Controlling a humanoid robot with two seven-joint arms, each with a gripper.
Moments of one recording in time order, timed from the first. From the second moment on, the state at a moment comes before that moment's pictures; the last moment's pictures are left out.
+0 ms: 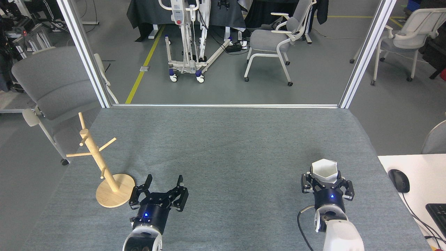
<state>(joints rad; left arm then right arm) -0.13 -0.11 0.00 -1.39 -1.55 -0.06 0.05 -0.42 -0.05 0.01 -0.83 1.45 0.21 -0.11</state>
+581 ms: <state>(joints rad) -0.13 -0.12 0.00 -1.45 -1.55 -0.07 0.05 -0.27 -0.10 -0.08 -1.31 1.32 0.03 -0.11</state>
